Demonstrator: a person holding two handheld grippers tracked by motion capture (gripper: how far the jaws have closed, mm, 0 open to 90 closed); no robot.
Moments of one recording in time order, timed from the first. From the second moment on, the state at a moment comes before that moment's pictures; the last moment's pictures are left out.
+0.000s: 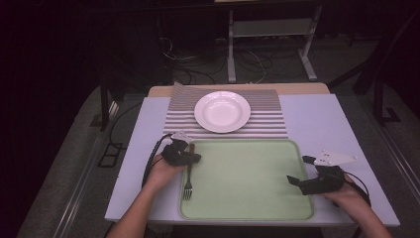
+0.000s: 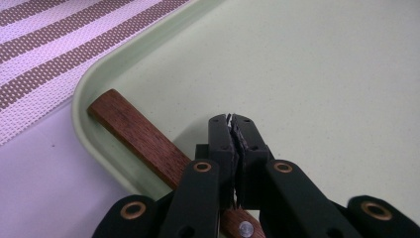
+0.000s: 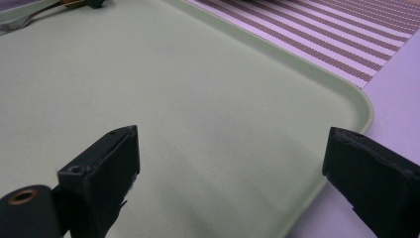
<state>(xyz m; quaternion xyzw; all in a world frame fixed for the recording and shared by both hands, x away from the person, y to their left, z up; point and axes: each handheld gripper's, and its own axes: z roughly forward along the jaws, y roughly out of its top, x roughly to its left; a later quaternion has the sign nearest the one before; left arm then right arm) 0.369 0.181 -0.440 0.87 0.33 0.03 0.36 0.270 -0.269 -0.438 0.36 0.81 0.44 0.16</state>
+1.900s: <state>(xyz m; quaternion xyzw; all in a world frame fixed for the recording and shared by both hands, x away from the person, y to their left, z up) 0.302 0.217 -0.415 0.83 0.31 0.09 0.46 0.269 -0.270 -0.437 0.36 0.81 0.44 0.16</state>
